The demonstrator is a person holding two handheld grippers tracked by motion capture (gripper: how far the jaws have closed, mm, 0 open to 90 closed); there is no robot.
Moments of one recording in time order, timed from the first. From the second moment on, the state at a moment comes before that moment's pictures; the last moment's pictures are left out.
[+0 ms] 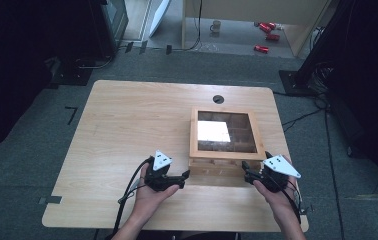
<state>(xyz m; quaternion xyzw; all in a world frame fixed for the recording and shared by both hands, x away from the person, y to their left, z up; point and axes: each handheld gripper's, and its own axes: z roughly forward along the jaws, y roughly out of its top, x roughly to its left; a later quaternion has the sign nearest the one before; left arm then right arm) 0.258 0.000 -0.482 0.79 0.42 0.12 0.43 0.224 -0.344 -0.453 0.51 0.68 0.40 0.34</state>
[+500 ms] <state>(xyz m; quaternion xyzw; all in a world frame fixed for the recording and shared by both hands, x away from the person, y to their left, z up) 0.249 0.054 -0.509 0.79 0.47 0.14 0.37 0.239 -0.347 -0.426 0.50 0.68 0.41 0.35</state>
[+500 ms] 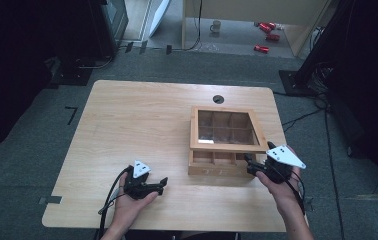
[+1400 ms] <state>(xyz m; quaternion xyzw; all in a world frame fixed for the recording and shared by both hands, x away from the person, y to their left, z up) 0.235 0.069 -0.519 0.80 0.46 0.20 0.34 0.279 -0.356 -0.389 0.50 0.67 0.42 0.35</state>
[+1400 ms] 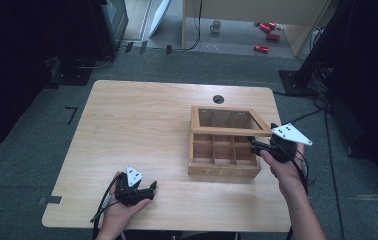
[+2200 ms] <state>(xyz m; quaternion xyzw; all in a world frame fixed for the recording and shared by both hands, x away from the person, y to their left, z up) 0.236 0.069 -0.518 0.80 0.46 0.20 0.33 0.335 -0.368 -0.365 0.48 0.65 0.48 0.35</state>
